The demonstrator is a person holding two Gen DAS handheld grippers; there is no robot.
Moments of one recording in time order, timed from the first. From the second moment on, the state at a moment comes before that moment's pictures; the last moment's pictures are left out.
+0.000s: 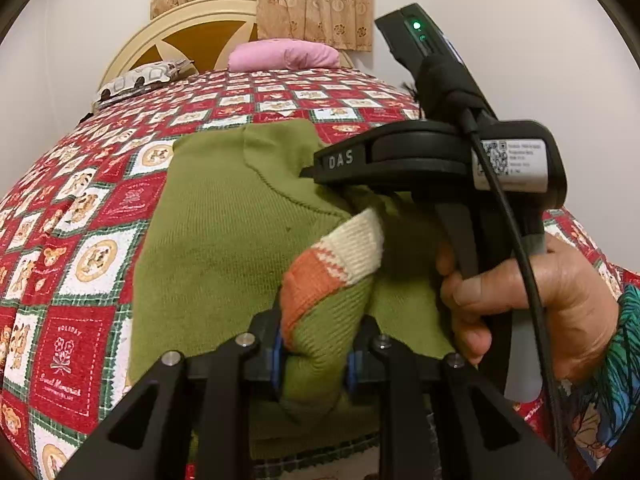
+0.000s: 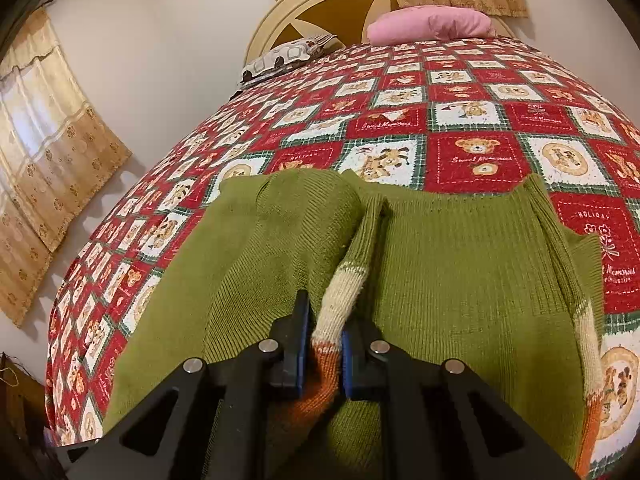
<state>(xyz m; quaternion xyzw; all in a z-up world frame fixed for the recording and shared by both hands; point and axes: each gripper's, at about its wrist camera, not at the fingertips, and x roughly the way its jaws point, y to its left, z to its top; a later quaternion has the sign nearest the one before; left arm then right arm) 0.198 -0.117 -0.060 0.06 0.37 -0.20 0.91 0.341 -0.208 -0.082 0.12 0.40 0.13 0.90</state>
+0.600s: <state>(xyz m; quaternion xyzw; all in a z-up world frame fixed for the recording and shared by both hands) 0.198 -0.118 -0.058 0.06 0.37 -0.20 0.91 0.345 -0.211 -0.082 0.14 0.41 0.14 0.89</state>
